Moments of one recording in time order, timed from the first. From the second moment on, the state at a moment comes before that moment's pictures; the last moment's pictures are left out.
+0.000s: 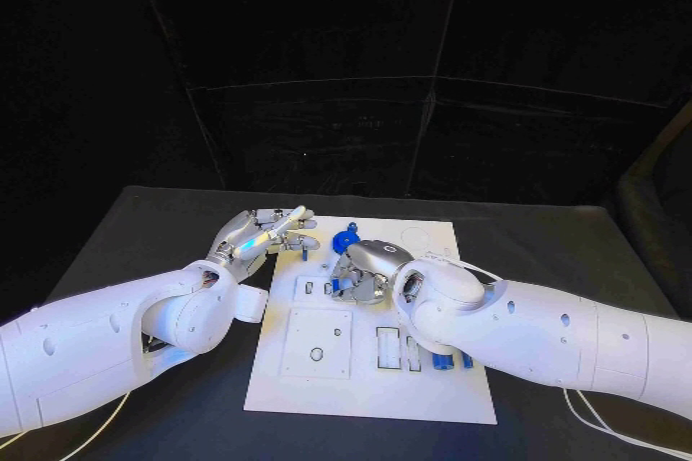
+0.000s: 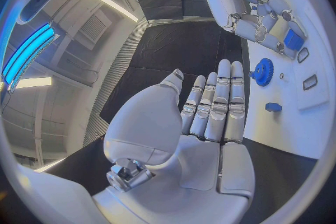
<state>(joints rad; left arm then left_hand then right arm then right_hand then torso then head) 1.13 -0.89 -0.04 1.57 -0.02 -0.27 0.49 1.32 0.07 0.04 0.21 0.14 0.91 0.22 0.09 0.07 0.97 0.18 0.09 0.07 1.11 0.13 0.20 0.24 0.17 0.94 0.23 0.31 0.12 1.08 -0.56 0.00 1.50 -1.57 -0.30 -0.29 1.46 -0.01 0.09 0.12 0.19 1.06 0.13 0.11 0.07 1.27 0.04 1.04 1.05 1.46 -0.03 1.45 1.31 0.07 1.37 0.08 1.43 1.23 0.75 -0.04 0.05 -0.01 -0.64</state>
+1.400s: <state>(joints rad) 1.13 -0.88 -0.04 1.57 -0.02 -0.27 0.49 1.32 0.08 0.05 0.20 0.14 0.91 0.22 0.09 0.07 0.97 0.18 0.09 0.07 1.11 0.13 0.20 0.25 0.17 0.94 0.23 0.31 0.12 1.06 -0.57 0.00 1.52 -1.58 -0.46 -0.31 1.31 -0.13 -0.06 0.27 0.34 0.95 0.16 0.07 0.07 1.17 0.07 0.92 0.91 1.46 -0.01 1.42 1.31 0.07 1.33 0.10 1.39 1.17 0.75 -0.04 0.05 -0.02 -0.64</state>
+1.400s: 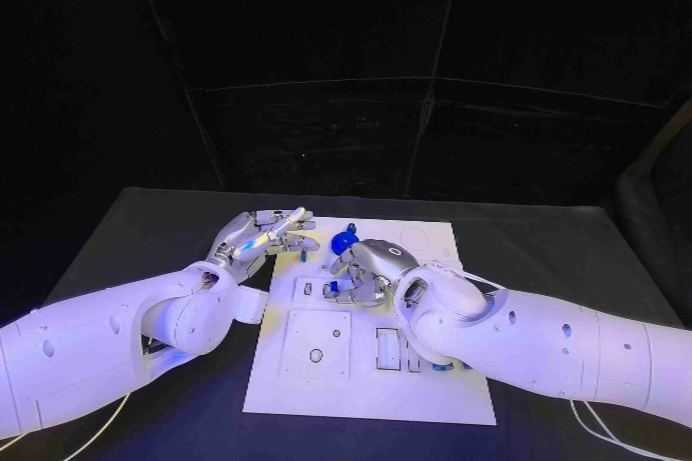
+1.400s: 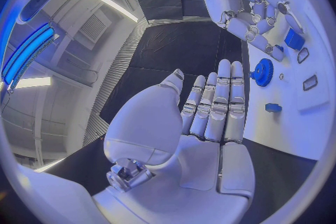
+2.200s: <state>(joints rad) 1.22 -0.89 -0.04 1.53 -0.43 -0.10 0.03 1.16 0.05 -0.15 0.29 0.09 1.04 0.11 0.23 0.15 1.22 0.04 0.58 0.47 1.47 -0.02 1.34 1.29 0.16 1.24 0.08 0.96 0.63 1.20 -0.91 0.00 1.67 -1.10 -0.51 0.01 1.39 -0.07 -0.08 0.27 0.33 0.95 0.15 0.08 0.07 1.15 0.07 0.92 0.88 1.46 -0.01 1.39 1.30 0.09 1.31 0.10 1.37 1.13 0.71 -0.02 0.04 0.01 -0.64</state>
